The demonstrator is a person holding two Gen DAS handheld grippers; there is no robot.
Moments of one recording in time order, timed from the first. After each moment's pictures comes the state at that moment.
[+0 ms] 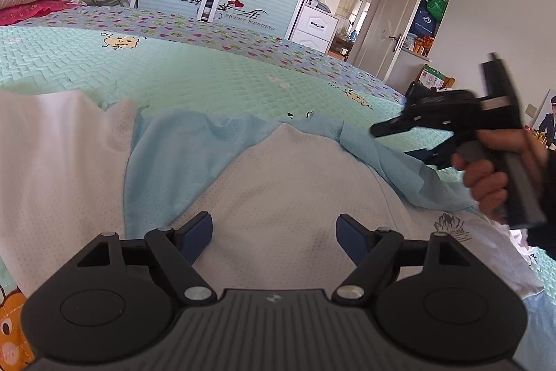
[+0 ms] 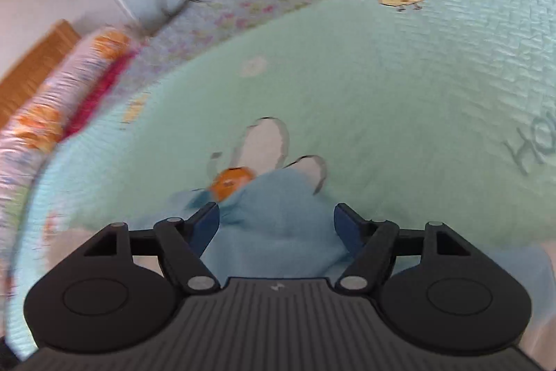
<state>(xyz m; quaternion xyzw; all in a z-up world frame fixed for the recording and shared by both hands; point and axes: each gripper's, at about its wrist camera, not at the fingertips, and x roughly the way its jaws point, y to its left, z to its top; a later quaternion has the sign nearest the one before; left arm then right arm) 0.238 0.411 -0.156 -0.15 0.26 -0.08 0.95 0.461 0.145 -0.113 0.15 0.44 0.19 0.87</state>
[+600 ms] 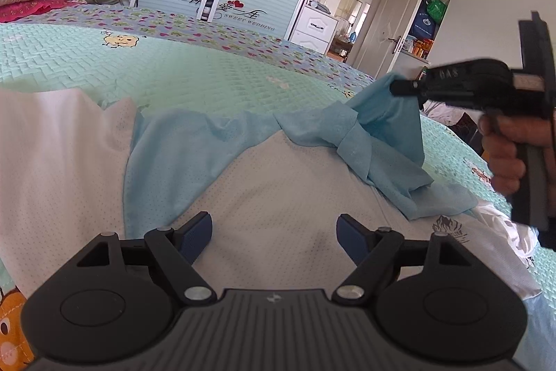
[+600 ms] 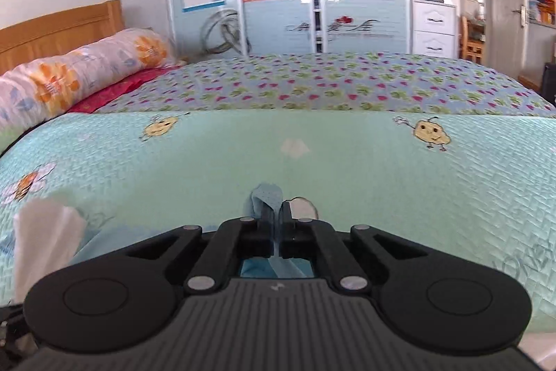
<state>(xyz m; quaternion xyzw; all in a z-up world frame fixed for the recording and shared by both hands) 0.239 0.412 -0.156 -0.15 0.26 -0.08 0.95 0.394 0.181 -0.047 -0.01 0.24 0.20 0.95</state>
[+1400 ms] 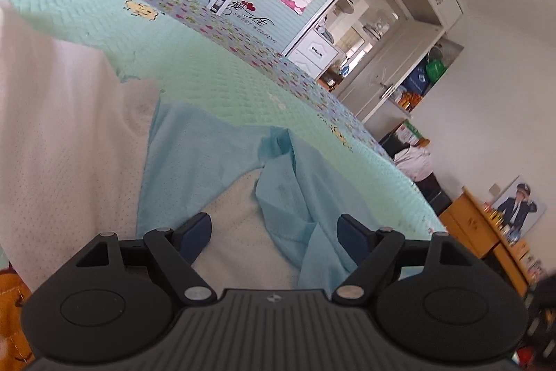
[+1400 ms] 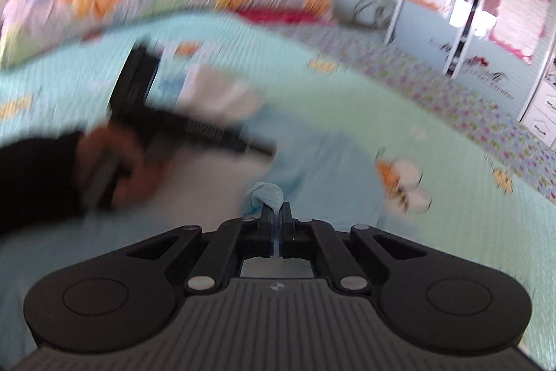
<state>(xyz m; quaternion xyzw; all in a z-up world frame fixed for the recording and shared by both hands) 0.242 0.455 -0.161 -0.30 0.24 -0.11 0.92 0.178 0.164 -0.059 -0.25 0.26 0.41 0.84</state>
